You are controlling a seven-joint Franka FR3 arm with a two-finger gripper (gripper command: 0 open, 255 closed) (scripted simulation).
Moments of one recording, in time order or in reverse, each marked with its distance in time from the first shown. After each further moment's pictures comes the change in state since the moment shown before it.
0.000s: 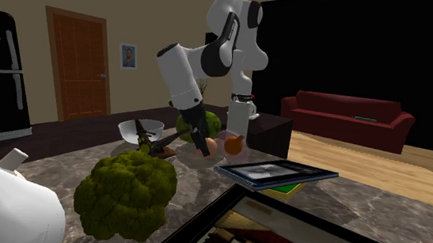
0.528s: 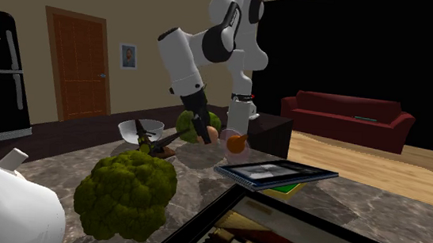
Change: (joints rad) arm 0.007 -0.078 -0.010 -0.016 -0.017 -0.058 0.025
